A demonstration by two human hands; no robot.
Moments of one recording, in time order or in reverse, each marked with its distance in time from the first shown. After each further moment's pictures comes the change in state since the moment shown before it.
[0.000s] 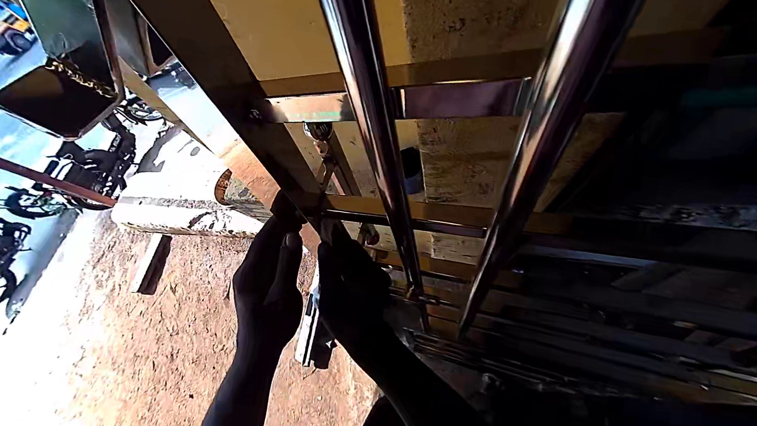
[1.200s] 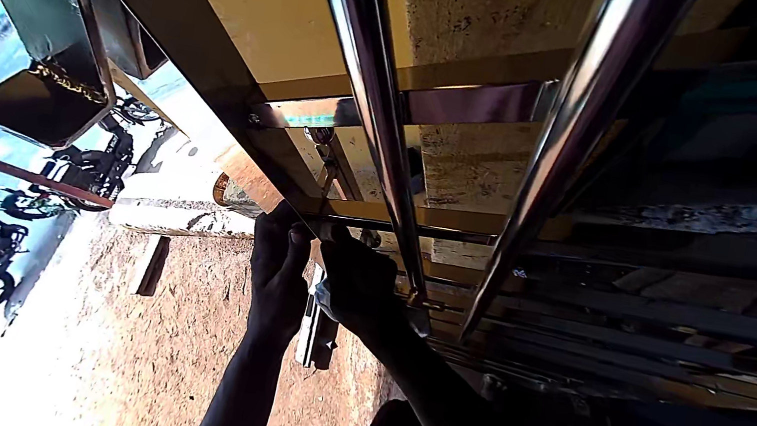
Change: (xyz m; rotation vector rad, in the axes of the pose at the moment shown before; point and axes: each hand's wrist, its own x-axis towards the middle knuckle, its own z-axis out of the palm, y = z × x) left_hand 0.019 -0.007 0.013 -0.321 -0.079 -0.141; right_hand 0.016 0.012 -0.011 0.181 -0.176 0.031
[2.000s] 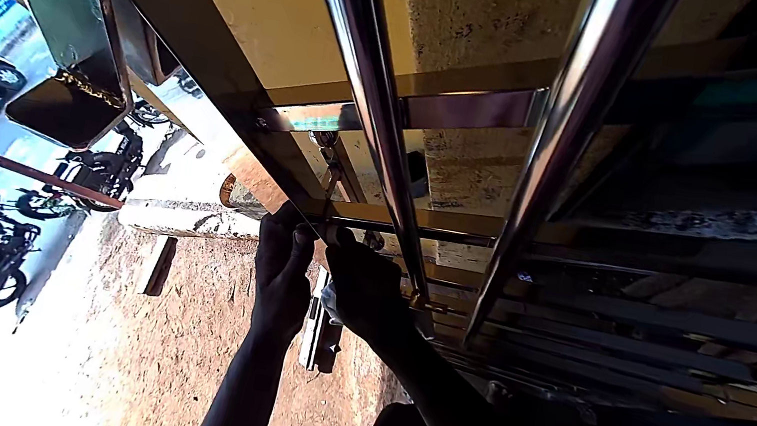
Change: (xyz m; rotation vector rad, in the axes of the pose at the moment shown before) left_hand 0.002 0.001 -0.001 0.031 -0.005 -0.008; right_hand 0.001 0.000 -0.007 -0.046 -0.054 -0.012
